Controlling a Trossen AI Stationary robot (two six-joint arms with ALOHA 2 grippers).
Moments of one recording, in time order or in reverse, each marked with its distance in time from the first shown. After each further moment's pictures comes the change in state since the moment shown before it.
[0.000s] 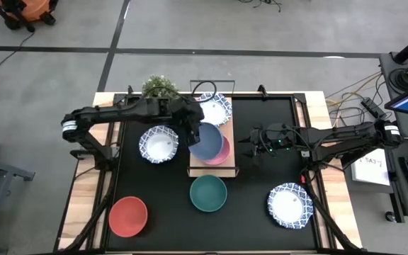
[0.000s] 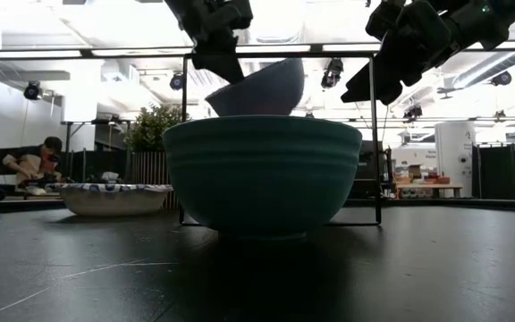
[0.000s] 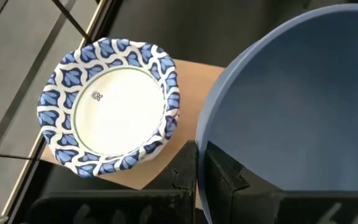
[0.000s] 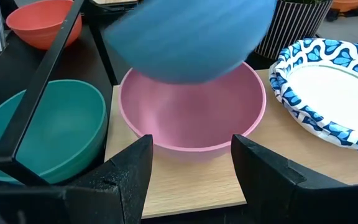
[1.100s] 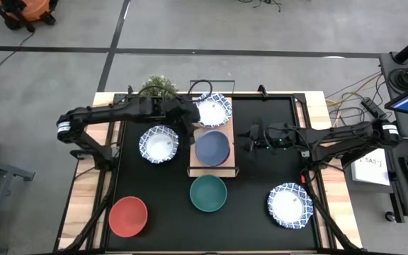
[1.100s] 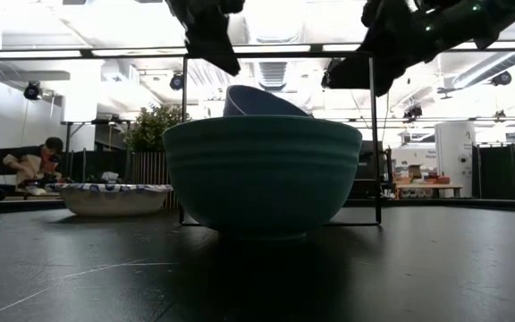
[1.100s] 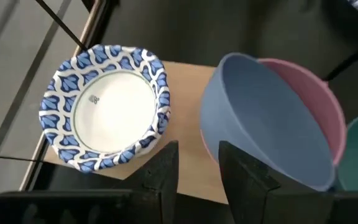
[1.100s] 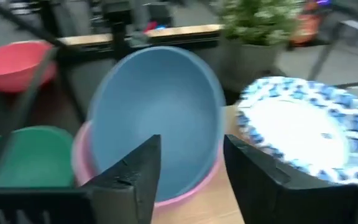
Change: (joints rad) left arm -0.026 -0.064 0.019 -0.063 0.024 0.030; right arm -0.001 0.038 -0.001 0.167 0.131 0.005
